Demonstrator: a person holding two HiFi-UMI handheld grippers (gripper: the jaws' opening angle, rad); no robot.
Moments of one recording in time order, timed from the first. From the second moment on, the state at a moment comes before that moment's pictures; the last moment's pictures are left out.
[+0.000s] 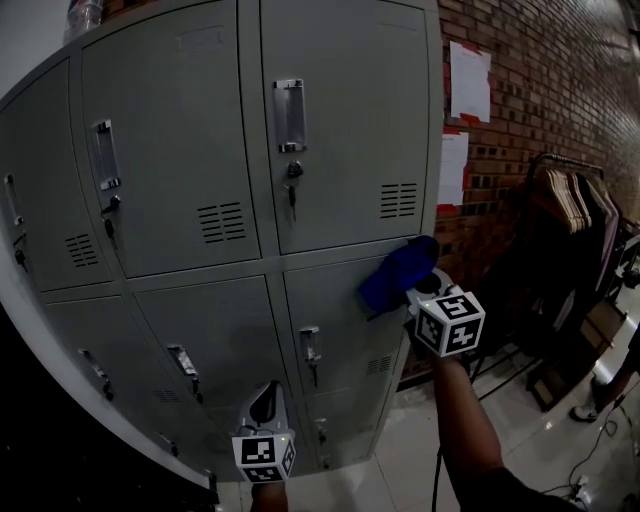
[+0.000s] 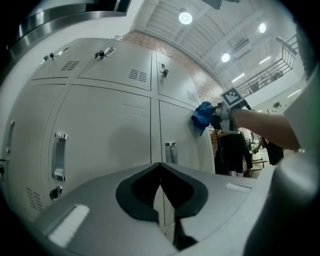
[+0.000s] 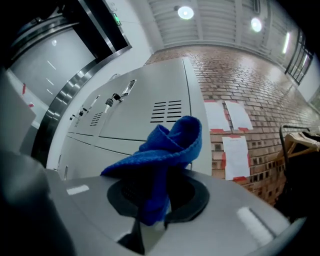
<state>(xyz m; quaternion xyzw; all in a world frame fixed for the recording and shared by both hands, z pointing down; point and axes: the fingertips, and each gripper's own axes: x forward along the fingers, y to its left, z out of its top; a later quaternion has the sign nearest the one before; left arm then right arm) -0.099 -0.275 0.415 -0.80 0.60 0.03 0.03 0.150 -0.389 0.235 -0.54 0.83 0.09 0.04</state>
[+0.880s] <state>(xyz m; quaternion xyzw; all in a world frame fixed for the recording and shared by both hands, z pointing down) -0.105 -0.265 0.423 -0.79 0.61 0.02 0.03 0.044 -0.359 0.265 -0.45 0.88 0.12 0.02</state>
